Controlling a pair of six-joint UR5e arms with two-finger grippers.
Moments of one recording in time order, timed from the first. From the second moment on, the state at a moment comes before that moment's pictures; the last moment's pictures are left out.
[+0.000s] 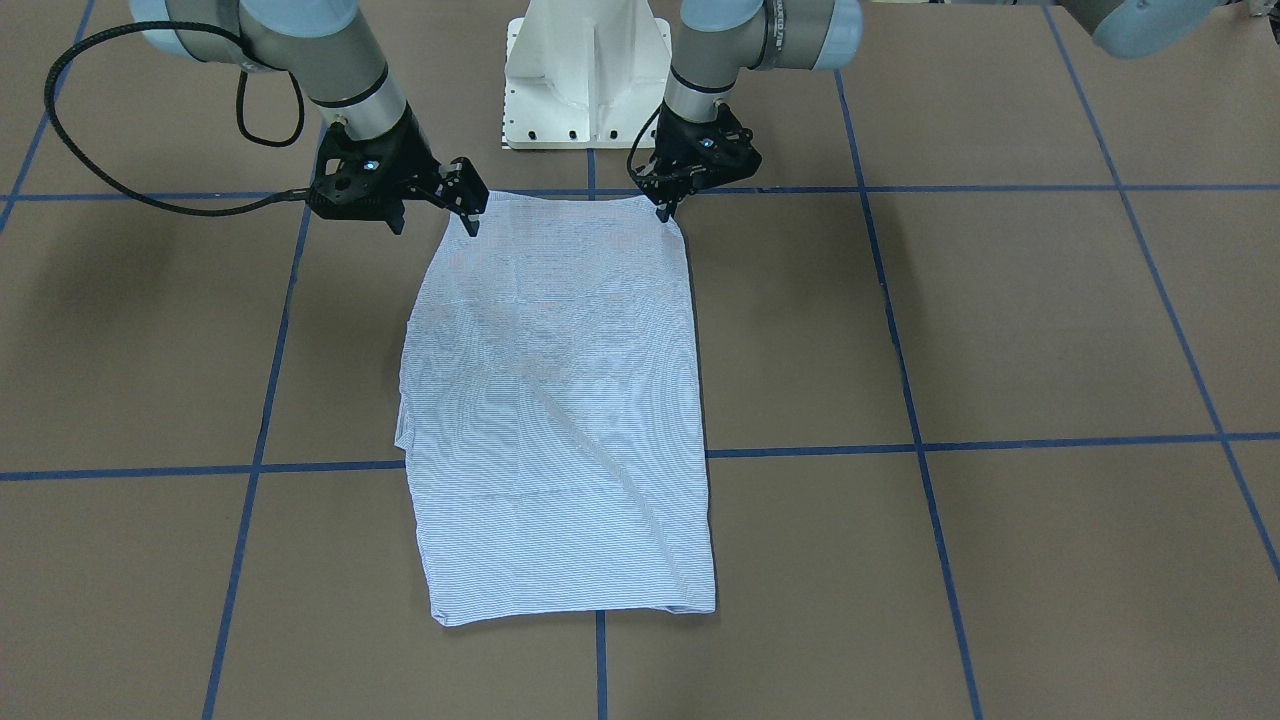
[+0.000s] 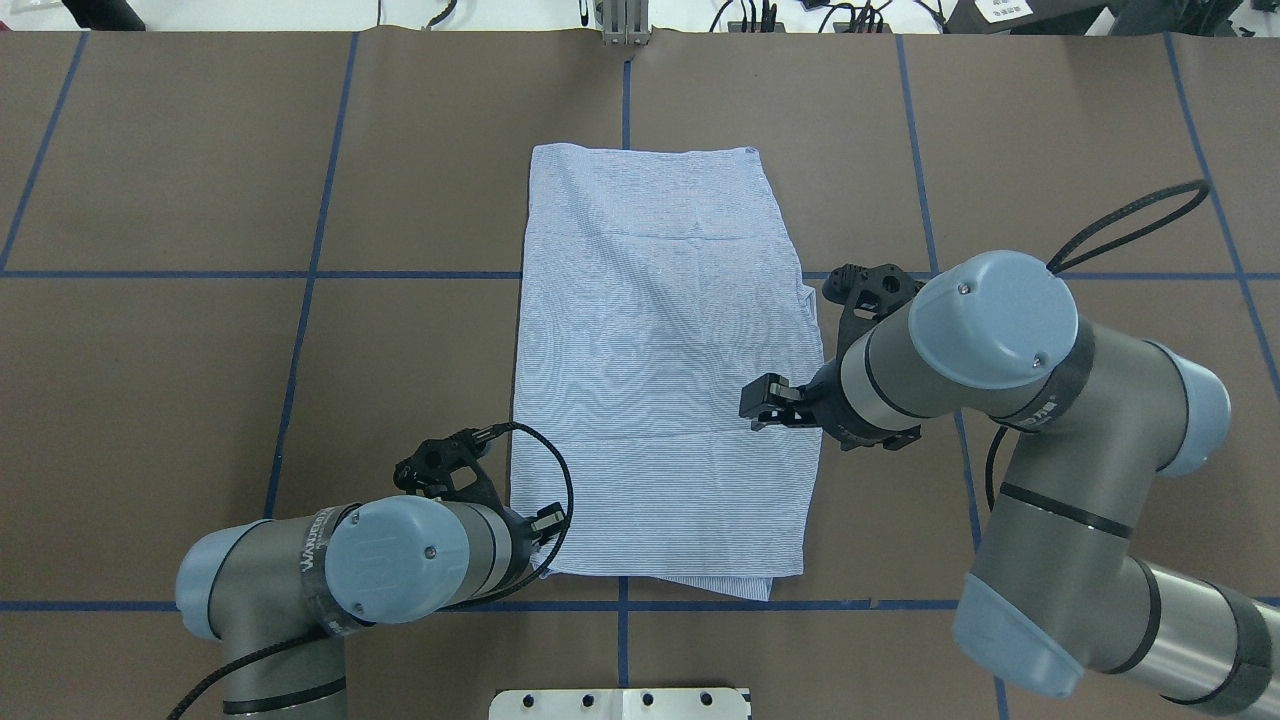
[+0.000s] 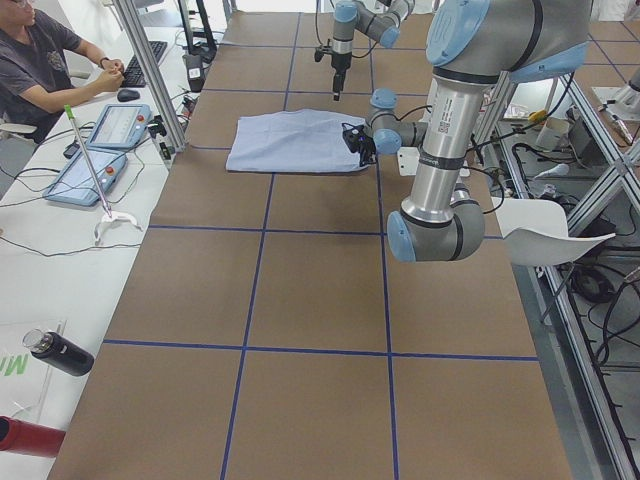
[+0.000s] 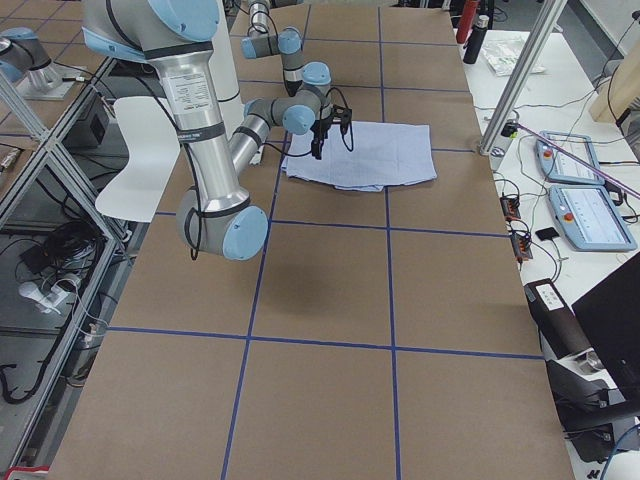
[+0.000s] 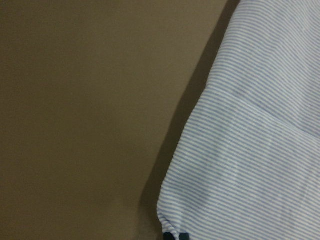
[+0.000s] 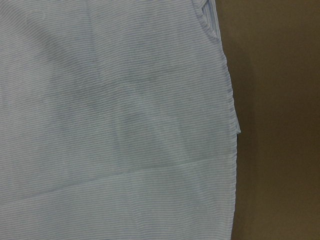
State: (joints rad) left arm -0.21 -2.01 -1.89 -1.76 -1.59 -1.89; right arm 0.49 -1.22 2.04 -1.51 1.92 1.51
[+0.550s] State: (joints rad) left arm -0.21 -2.02 -1.90 -1.75 -1.59 -1.89; right arm 0.29 -1.22 2.03 -1.52 1.74 1.92
